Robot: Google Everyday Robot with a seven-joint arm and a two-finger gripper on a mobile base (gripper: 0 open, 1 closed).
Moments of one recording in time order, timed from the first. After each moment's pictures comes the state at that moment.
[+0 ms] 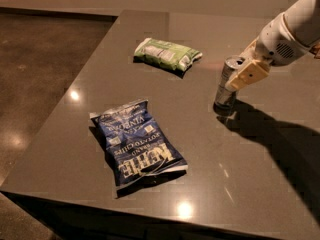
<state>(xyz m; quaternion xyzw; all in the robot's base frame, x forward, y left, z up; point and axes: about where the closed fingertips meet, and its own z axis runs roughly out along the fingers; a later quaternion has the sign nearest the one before) 0.554 -0.203 0.925 -0.53 0.80 0.10 0.26</state>
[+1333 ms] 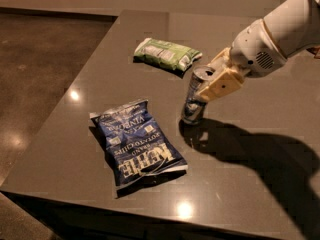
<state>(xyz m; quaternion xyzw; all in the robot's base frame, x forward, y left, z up) 0.497 -0.115 0.940 -0.57 0.75 0.21 0.28</state>
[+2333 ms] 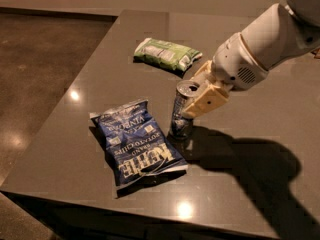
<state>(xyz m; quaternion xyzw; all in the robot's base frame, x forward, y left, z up) 0.470 -0.080 0.923 -0.61 0.72 0.21 0.26</state>
